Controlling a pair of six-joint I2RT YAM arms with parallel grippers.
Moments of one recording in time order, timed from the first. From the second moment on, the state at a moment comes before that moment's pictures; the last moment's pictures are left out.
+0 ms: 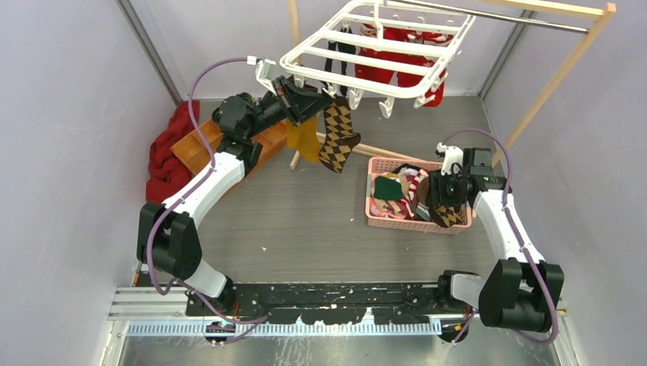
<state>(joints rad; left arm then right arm) -0.38 1.54 1.24 0.77 0.75 -0.76 -0.12 1.15 0.83 -0.69 -0.30 -0.22</state>
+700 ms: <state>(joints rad) -0.37 1.55 1.24 0.77 0.77 -0.77 -0.18 1.11 0.84 -0.71 -0.38 -0.24</state>
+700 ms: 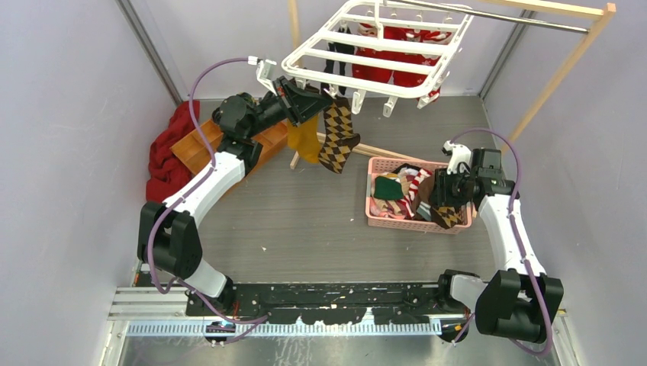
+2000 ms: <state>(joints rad) -0.37 1.55 1.24 0.77 0.78 -0.77 -0.25 0.95 1.04 -0.74 -0.66 -0.19</state>
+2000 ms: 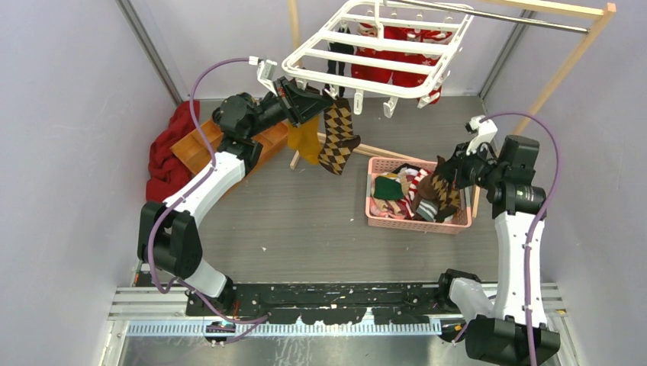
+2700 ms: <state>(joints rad) -0.36 1.55 1.24 0.77 0.77 -0.78 -0.25 0.83 1.13 -0.26 -0.95 0.29</state>
